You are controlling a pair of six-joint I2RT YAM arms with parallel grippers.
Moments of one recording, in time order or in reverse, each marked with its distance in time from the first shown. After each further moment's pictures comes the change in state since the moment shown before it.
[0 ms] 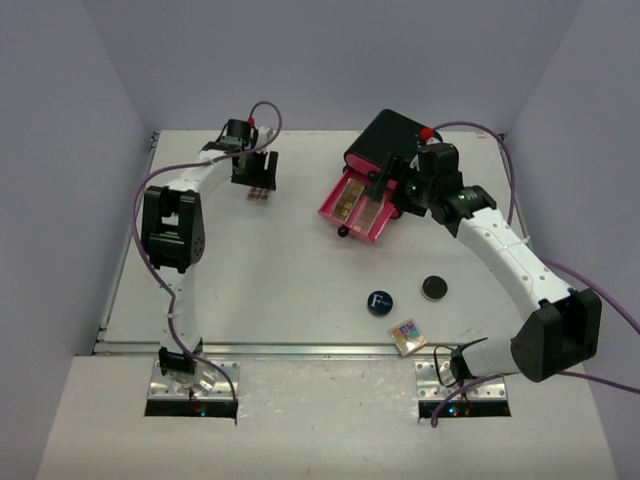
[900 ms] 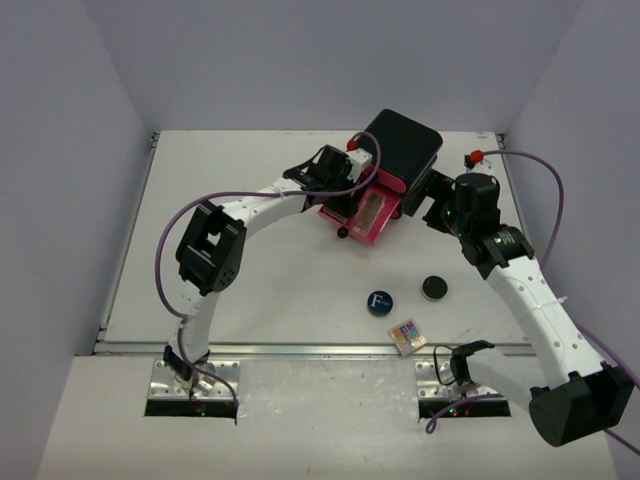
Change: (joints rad) left arm -0.473 -0.062 -0.060 0.196 -0.101 -0.017; right arm -0.082 -0.337 -0.228 0.001 0.197 0.004
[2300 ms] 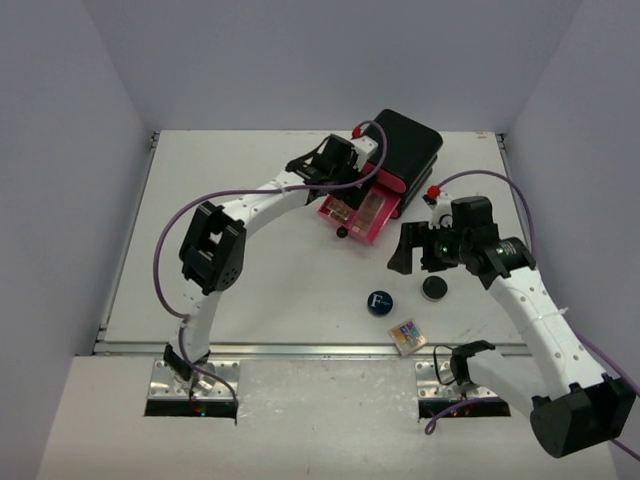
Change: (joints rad) left arm -0.016 0.027 0.124 -0.034 -0.099 0.041; right arm -0.013 -0.061 -0.073 -0.313 -0.449 -0.405
